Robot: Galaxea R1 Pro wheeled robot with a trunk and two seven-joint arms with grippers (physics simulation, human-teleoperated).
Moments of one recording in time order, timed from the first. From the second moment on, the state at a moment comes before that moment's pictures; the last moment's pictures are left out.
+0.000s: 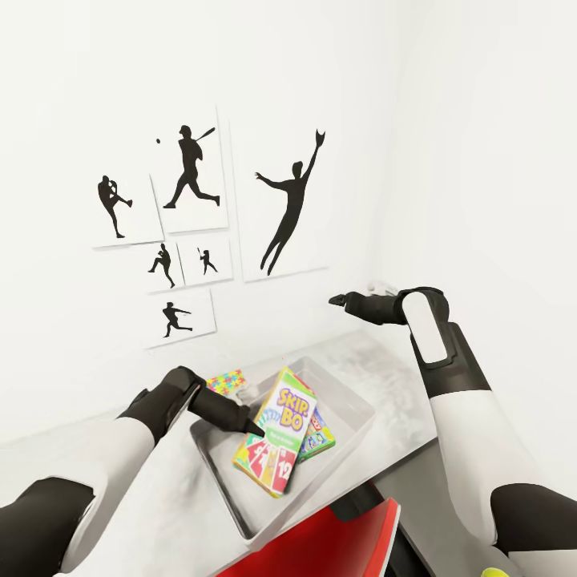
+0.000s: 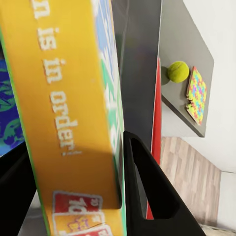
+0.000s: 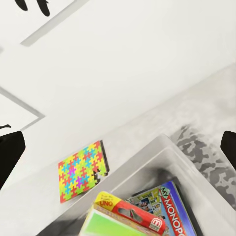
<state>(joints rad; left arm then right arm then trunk) -0.95 0.04 -0.26 -0.49 -0.21 0.91 -1.30 -1.01 0.00 0.03 -1.17 -0.73 1.03 -0.23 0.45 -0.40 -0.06</state>
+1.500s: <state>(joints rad) -0.95 0.03 -0.25 -0.46 -0.24 0.84 -1.25 -1.01 0.00 0.03 -1.17 -0.73 1.03 -0.23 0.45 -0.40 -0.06</state>
